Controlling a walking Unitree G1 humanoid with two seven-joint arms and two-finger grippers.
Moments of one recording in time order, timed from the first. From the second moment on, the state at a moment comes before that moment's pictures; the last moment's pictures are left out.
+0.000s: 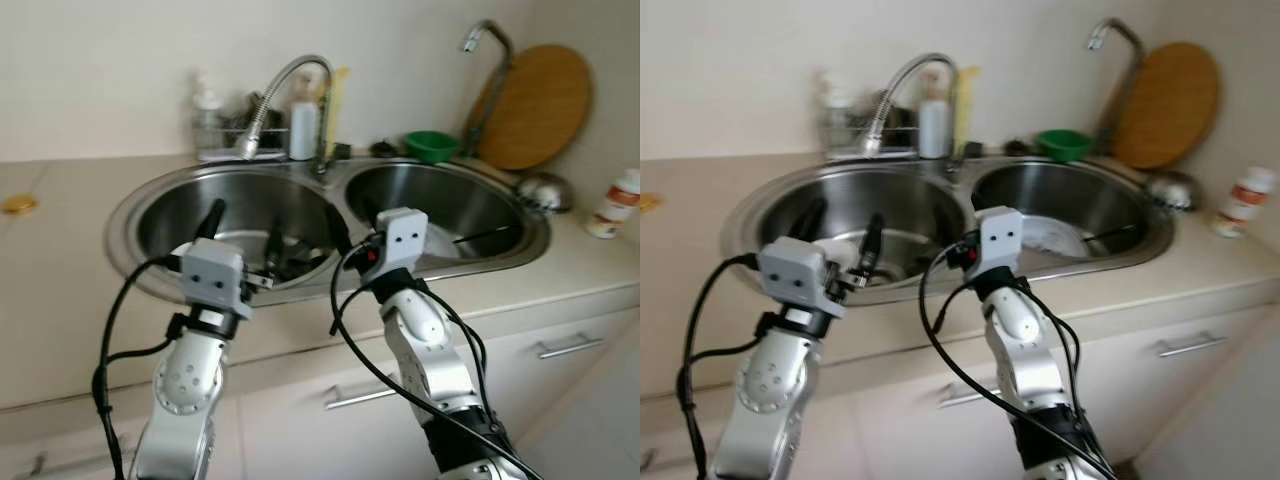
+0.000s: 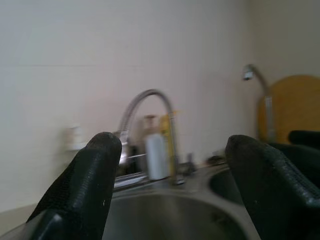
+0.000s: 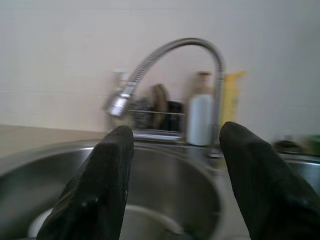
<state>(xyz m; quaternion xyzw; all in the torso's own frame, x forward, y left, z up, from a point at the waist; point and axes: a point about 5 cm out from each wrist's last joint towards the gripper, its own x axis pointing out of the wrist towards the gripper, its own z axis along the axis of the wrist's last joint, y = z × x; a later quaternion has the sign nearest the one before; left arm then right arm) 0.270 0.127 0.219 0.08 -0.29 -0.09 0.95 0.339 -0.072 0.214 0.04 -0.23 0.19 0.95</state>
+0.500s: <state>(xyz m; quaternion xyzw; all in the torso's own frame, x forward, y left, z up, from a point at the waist) 0.271 0.123 0.212 0.07 -0.28 -0.10 0.95 0.335 -0.073 0.217 0.04 -0.24 0.19 0.95</state>
